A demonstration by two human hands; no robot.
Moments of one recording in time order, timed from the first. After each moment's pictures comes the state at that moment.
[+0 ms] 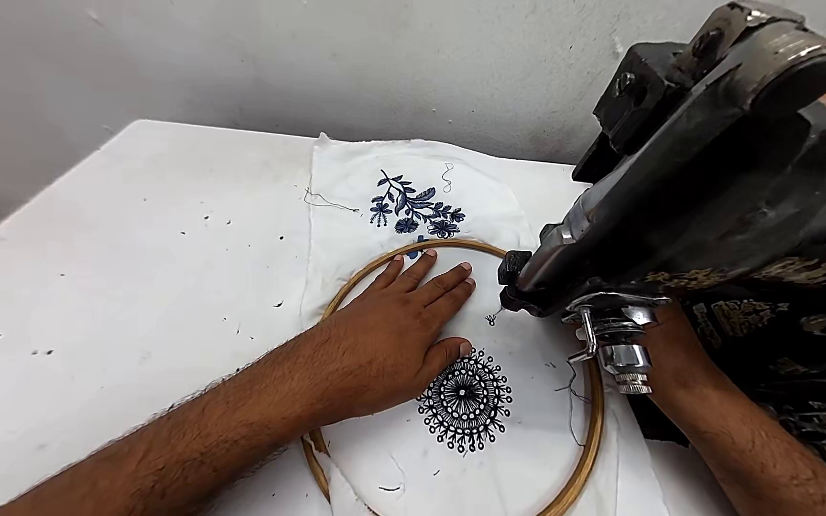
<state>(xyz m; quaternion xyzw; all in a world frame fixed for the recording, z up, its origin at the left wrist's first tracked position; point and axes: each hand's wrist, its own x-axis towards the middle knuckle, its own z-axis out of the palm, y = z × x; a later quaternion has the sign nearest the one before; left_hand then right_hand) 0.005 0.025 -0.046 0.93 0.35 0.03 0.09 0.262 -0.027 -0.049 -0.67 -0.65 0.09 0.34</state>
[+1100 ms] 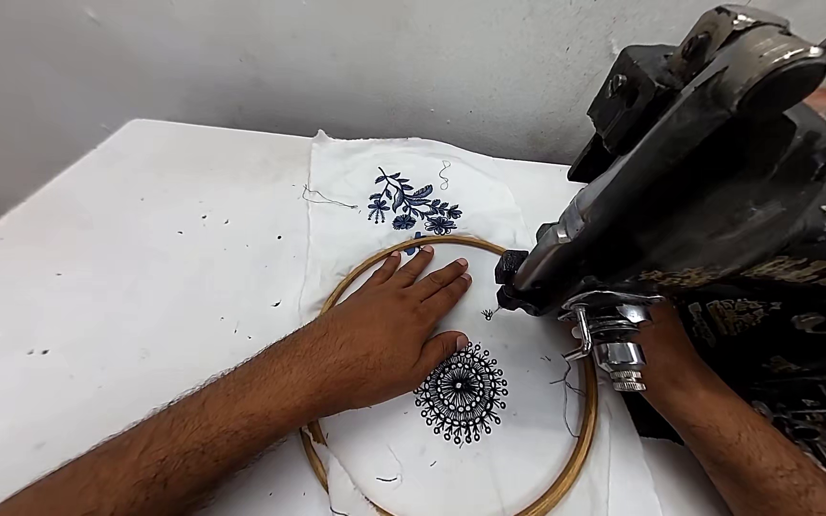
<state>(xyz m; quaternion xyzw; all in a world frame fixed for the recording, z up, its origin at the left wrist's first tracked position) 0.004 0.029 -0.050 0.93 0.35 0.05 0.08 0.259 -0.029 -0.047 -0.68 -0.65 0.08 0.33</state>
